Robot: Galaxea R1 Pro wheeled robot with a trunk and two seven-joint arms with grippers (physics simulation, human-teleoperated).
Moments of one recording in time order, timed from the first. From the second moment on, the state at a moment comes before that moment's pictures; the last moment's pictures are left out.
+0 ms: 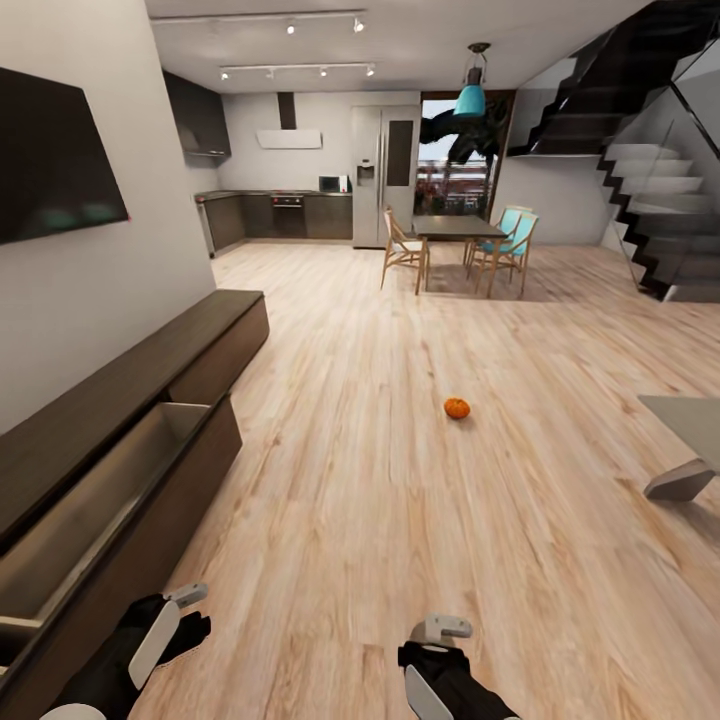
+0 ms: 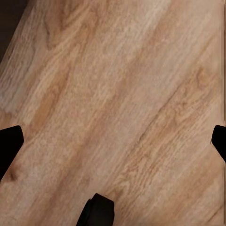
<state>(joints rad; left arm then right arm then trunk) -0.45 0.12 0.06 -0.72 0.47 0.69 0.38 -0.50 0.17 0.49 -0.40 -0.58 0.20 -0.55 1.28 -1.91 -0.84</state>
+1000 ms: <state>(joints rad) -0.45 0.12 0.06 -0.72 0.47 0.69 0.38 -0.50 0.17 0.49 -0.40 -0.59 0.20 -0.56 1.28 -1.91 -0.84</state>
